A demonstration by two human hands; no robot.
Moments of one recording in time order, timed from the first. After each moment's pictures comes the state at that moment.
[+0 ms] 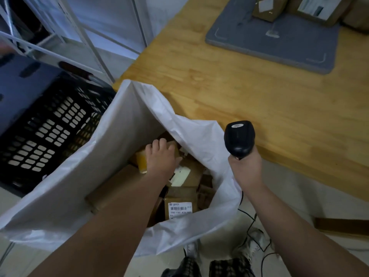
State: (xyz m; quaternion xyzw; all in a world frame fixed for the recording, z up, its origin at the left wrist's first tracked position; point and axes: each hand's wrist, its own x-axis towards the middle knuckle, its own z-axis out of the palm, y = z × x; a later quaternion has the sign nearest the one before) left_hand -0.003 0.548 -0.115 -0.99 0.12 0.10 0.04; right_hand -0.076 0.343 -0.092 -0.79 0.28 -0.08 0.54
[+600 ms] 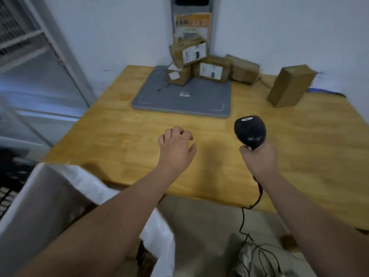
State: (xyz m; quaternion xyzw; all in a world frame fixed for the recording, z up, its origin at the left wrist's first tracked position) left_hand 0.028 0.273 0.028 -0.94 0.30 -0.05 -0.17; right_hand -0.087 0.092 0.027 -0.80 0.35 -0.22 0.44
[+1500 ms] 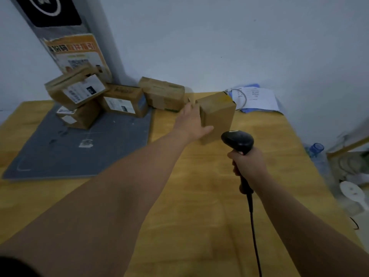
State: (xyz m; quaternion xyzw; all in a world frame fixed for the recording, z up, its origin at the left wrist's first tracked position) left_hand 0.148 -0.231 0.057 -0.89 0.41 0.13 -0.16; right_hand -0.034 -0.296 0.021 -0.68 0.45 -0.16 0.55
